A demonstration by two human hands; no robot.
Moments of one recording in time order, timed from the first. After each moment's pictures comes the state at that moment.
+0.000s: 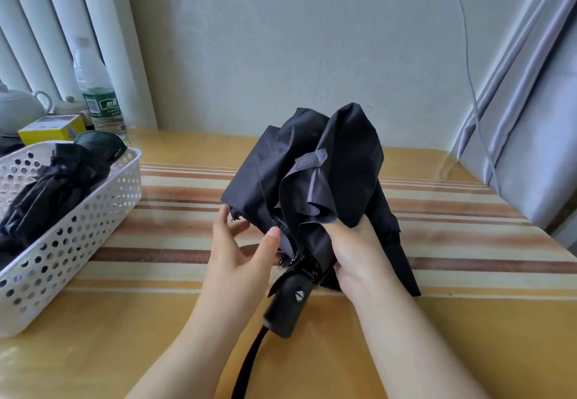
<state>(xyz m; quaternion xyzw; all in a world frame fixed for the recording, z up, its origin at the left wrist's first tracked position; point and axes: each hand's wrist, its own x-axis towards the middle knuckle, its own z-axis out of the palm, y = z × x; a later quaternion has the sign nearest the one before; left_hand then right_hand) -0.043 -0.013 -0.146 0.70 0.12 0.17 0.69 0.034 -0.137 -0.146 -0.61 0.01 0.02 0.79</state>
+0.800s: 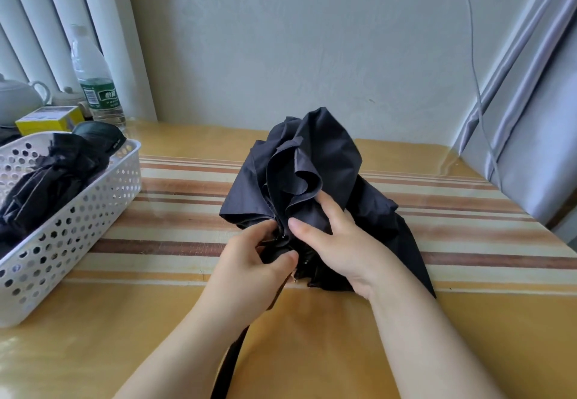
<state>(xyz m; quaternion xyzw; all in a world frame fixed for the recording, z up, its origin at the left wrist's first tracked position) -0.047 -0.010 -0.145 0.79 0.04 0.09 0.61 0.023 -0.147 -0.134 -0.83 -0.11 0.15 0.53</state>
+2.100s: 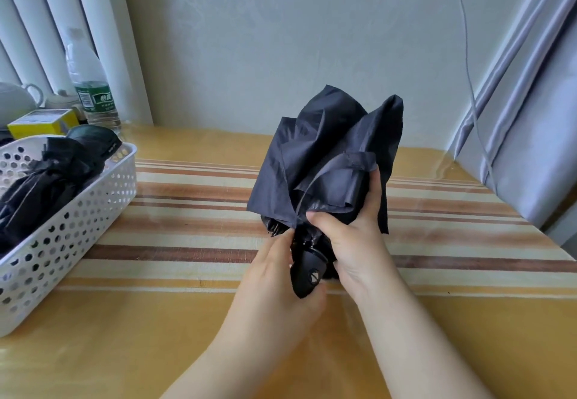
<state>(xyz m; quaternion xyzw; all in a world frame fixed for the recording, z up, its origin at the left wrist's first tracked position) -0.053 -0.036 -0.152 0.87 -0.03 0.18 0.45 0.031 -0.136 -0.141 -0.63 -0.06 -0.04 0.77</state>
